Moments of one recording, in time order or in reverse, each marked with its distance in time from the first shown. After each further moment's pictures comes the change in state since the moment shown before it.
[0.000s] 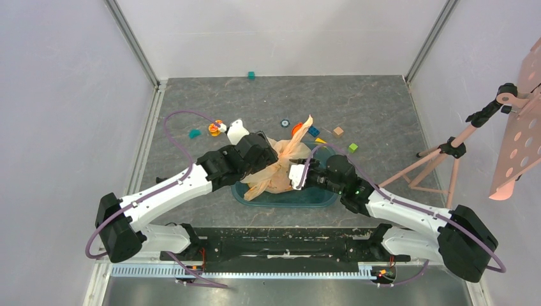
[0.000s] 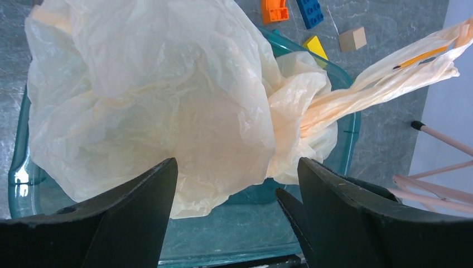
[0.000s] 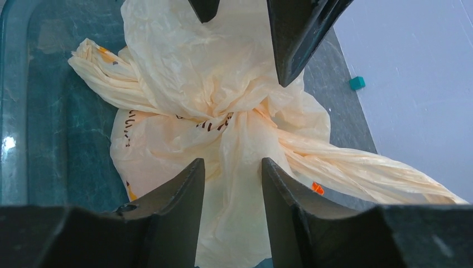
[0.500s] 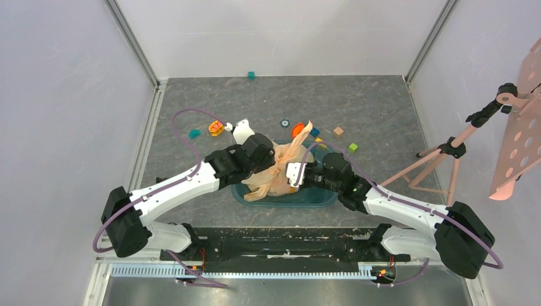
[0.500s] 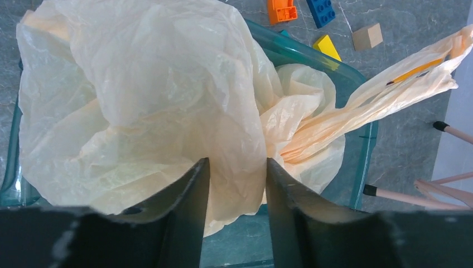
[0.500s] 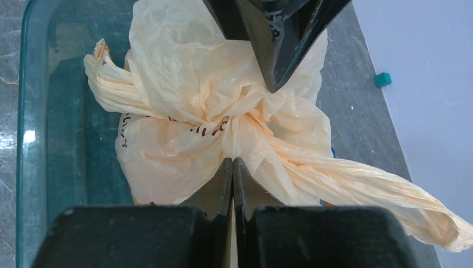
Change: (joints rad) left arm 0.000 0.056 -0.005 0.048 -0.021 0.043; right arm 0.000 0.044 0.043 -0.050 -0.038 0.031
